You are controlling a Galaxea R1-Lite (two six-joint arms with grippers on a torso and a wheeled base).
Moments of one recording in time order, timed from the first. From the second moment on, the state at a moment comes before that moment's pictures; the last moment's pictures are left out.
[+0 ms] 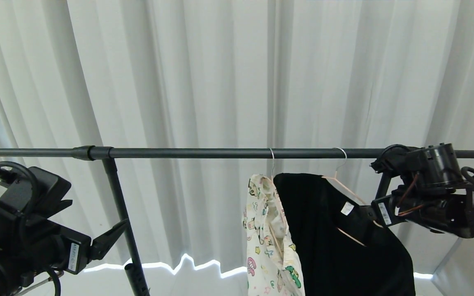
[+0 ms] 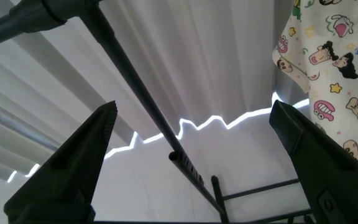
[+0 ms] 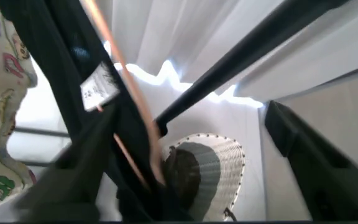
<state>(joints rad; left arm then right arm) -0.23 1.13 -0.38 -0.35 0.12 0.29 0.43 1.63 -0.78 -0.20 -0.36 -0.03</state>
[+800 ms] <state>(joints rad) -0.13 1.07 -0.33 -0.35 0.14 0.29 0.39 1.26 -0.59 -0.12 -0.54 -0.08</state>
